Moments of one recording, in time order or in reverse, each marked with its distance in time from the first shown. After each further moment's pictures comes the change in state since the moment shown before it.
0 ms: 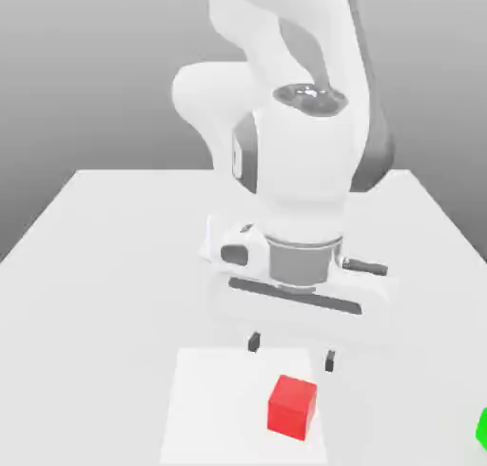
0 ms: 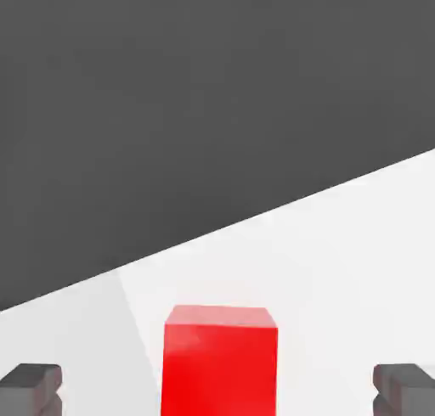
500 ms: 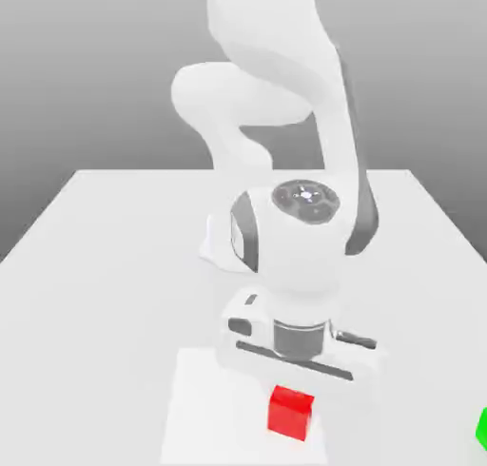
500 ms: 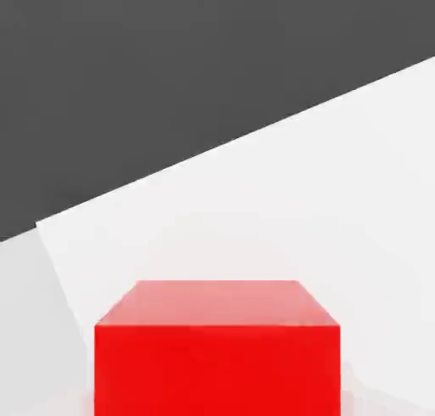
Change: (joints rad) arm 0.023 0.079 -0.028 0.007 -0.030 0.064 0.030
